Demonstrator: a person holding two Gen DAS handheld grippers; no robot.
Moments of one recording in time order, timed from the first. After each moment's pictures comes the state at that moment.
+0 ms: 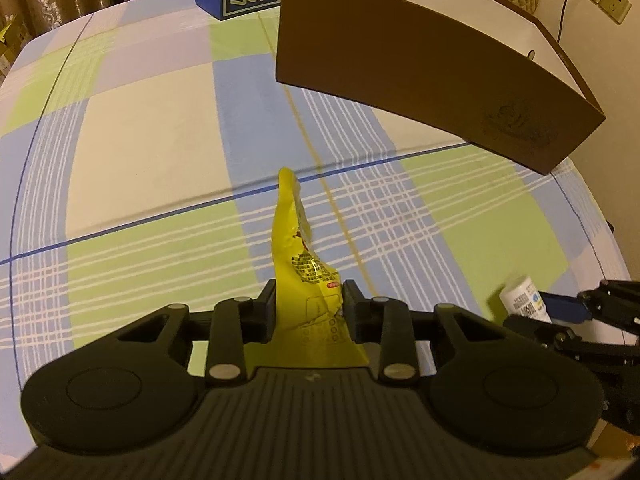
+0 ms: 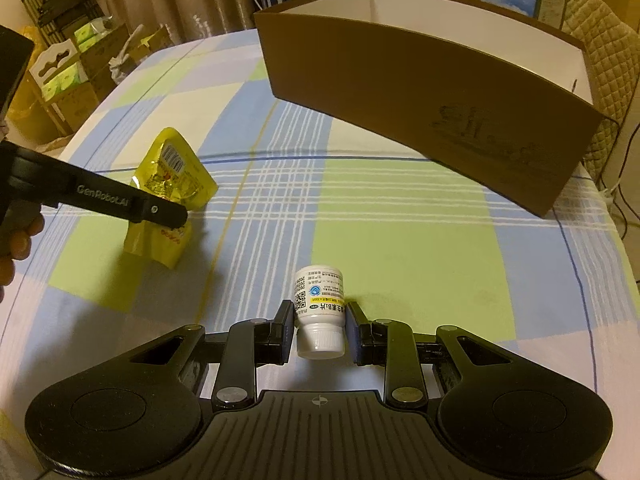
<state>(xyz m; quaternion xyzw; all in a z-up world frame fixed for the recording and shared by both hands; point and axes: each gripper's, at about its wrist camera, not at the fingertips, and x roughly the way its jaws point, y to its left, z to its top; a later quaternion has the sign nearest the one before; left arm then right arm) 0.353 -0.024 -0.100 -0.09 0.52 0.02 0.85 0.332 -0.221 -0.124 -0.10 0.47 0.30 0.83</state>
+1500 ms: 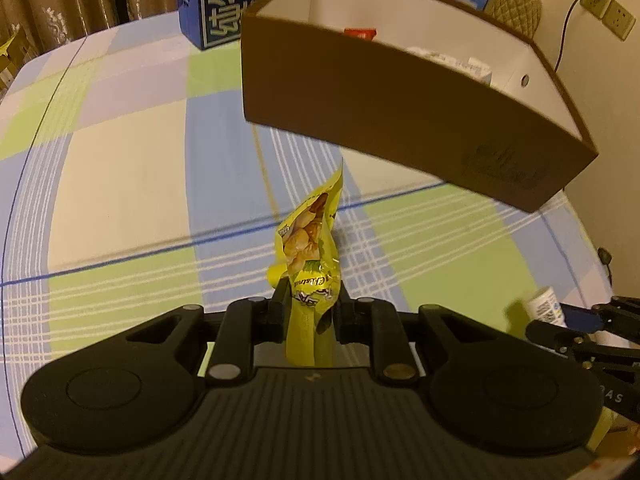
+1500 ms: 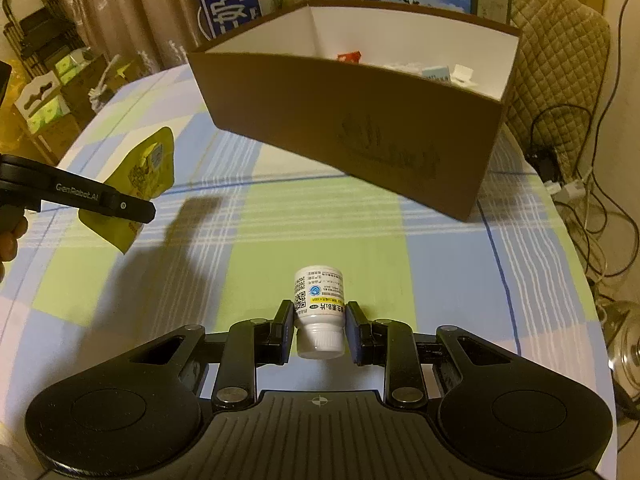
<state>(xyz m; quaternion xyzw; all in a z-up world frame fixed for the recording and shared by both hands) 0.375 -0.056 -0.087 -0.09 0.50 0.04 0.86 0.368 -0.285 -0.105 -0.07 0.46 0.29 0.84</state>
